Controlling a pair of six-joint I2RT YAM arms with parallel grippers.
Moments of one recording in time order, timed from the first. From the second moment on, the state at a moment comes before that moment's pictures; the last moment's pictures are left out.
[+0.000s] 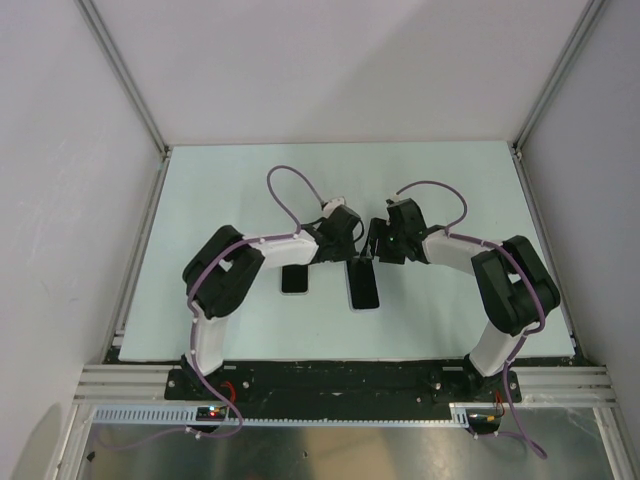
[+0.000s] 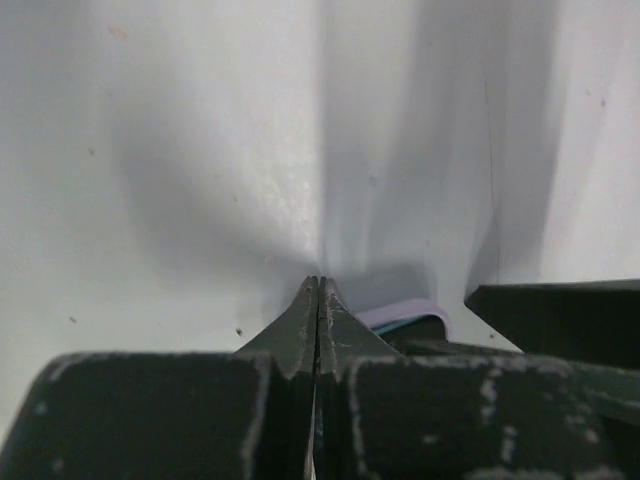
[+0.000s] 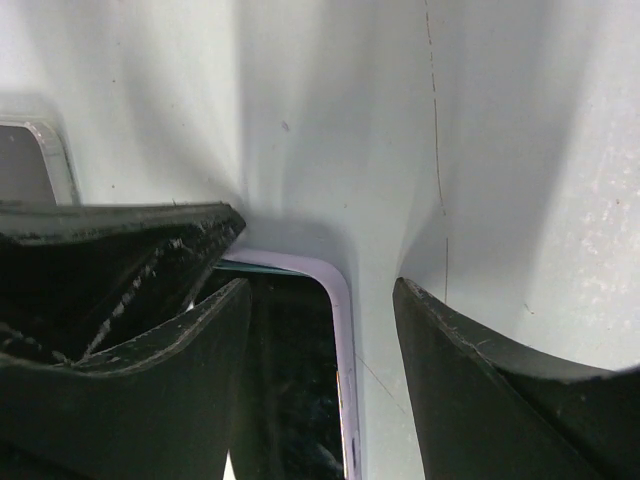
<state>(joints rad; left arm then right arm) -0.78 2.00 1.27 -0.17 -0.18 -0.81 0.47 1.73 0.93 -0.10 -0.15 0.60</state>
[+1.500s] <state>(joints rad) -0.85 1.82 1.16 -0.34 -0.13 -0.81 0.47 1.72 0.94 -0.10 -0.14 0.57</state>
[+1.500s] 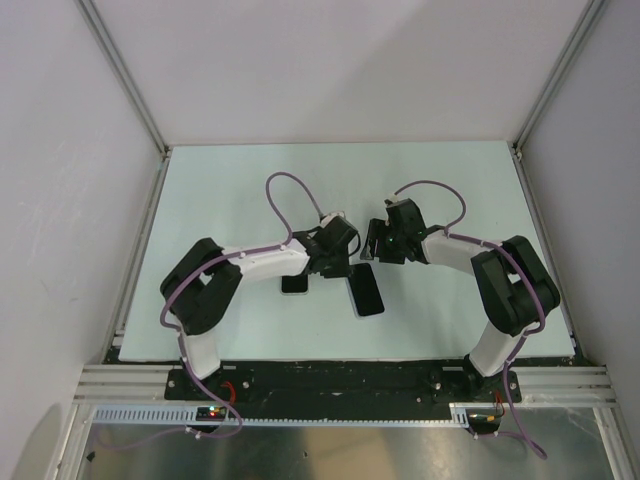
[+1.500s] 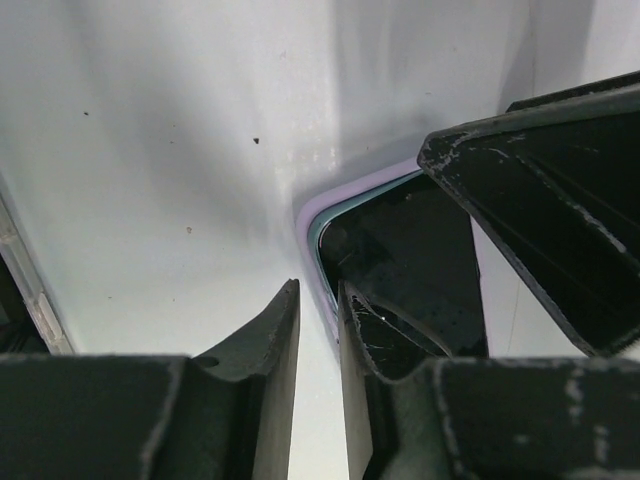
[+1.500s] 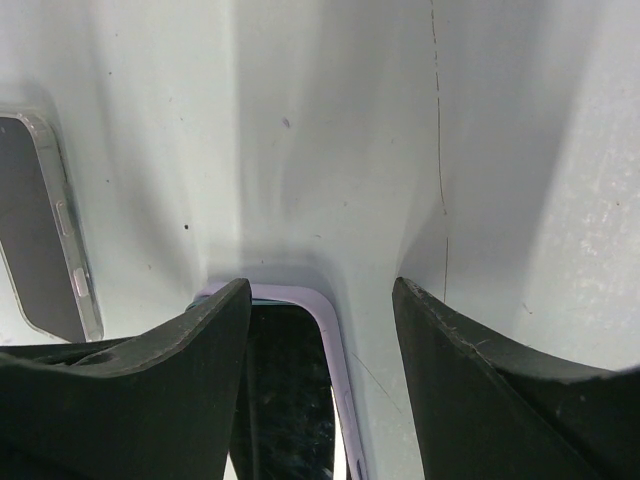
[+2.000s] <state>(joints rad) -0.85 1.87 1.20 -0.34 -0.12 -0.81 0.47 1.72 0.94 -0.11 -0.14 0.57</state>
